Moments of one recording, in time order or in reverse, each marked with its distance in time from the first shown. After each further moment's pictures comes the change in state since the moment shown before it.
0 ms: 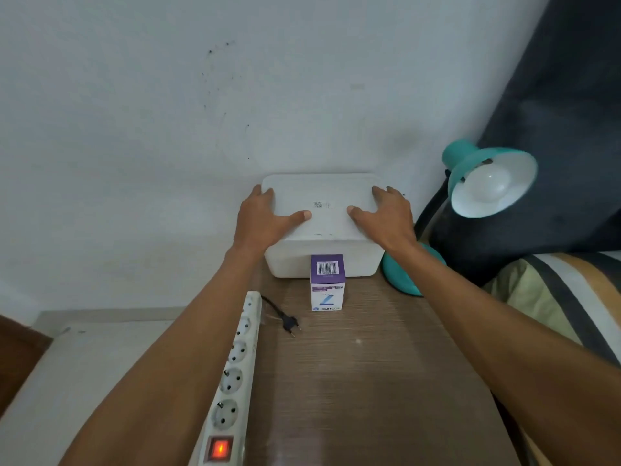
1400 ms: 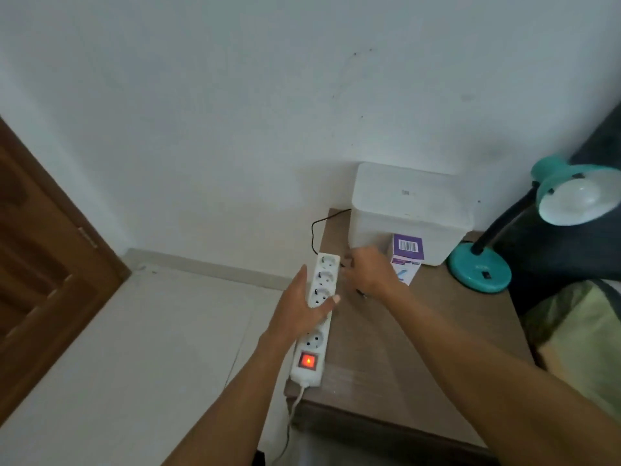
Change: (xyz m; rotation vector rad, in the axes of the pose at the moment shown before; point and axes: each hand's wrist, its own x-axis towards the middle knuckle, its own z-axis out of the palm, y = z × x) left_hand -0.242 -0.100 -0.035 -0.328 -0.217 -0.374; right_hand -0.152 -0.070 0.129 -0.348 -0.361 -0.414
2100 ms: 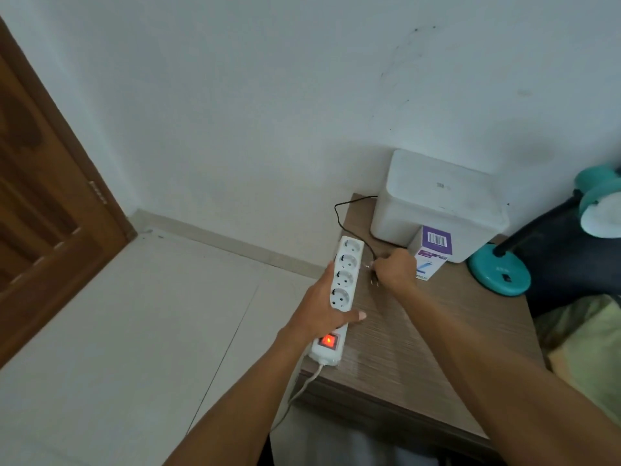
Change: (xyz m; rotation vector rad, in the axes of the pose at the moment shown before) left_hand -0.013 -0.030 0.016 -0.195 -0.112 0.153; right_hand 0.000 0.007 0.036 0.323 0.137 0.517
